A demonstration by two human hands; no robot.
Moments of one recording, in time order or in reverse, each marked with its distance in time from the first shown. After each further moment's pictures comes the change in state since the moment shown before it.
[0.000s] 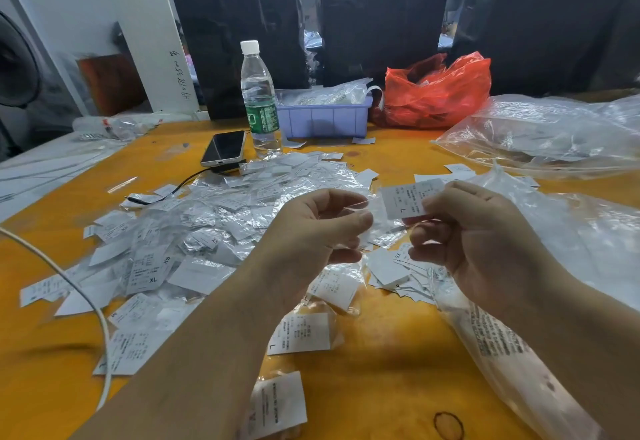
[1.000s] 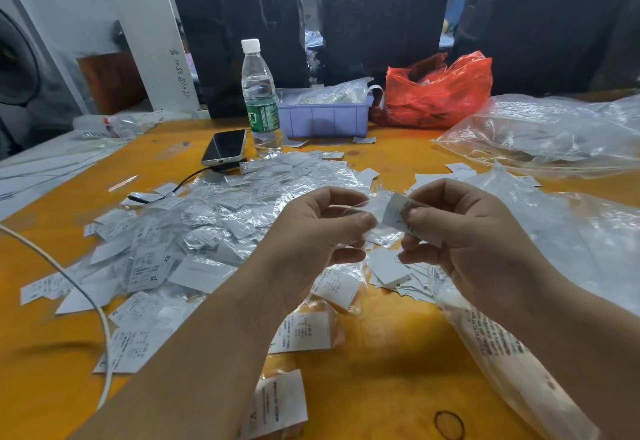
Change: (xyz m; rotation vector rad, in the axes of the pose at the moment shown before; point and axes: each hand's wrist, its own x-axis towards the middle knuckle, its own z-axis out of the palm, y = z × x) left_hand 0.000 -0.001 0.000 -0.048 -0.023 -0.012; right_hand -0.001 0.005 0.002 -0.145 -0.090 -0.071
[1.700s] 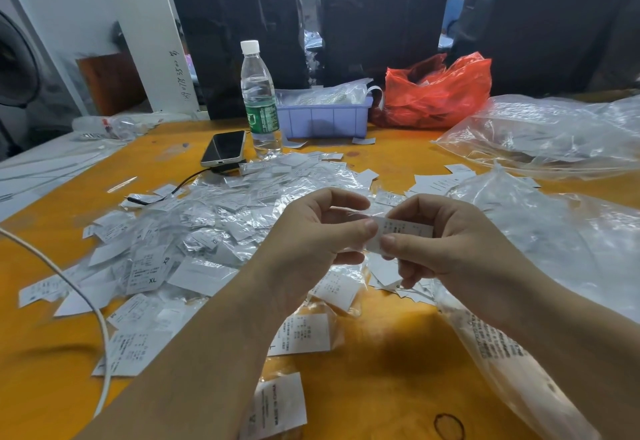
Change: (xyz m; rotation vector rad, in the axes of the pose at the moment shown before) left_hand -0.002 0.000 -0.001 0.108 -0.016 0.033; right_hand -0.003 0.002 0.000 -0.287 -0.147 -0.006
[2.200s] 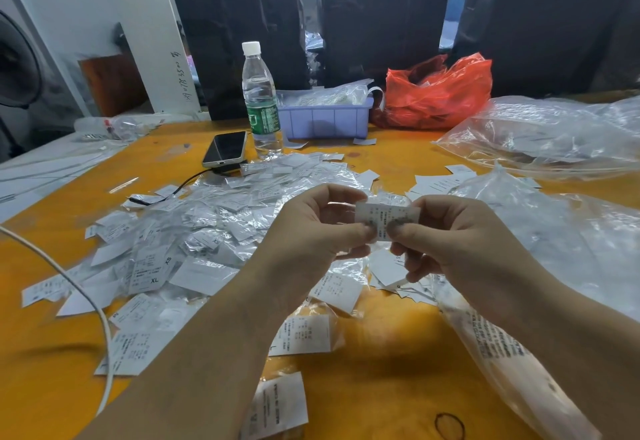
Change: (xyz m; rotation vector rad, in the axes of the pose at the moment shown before) left_hand -0.001 0.003 0.001 -0.081 0.012 0.028; right_hand -0.002 -0.005 0.000 -0.026 0.061 -0.012
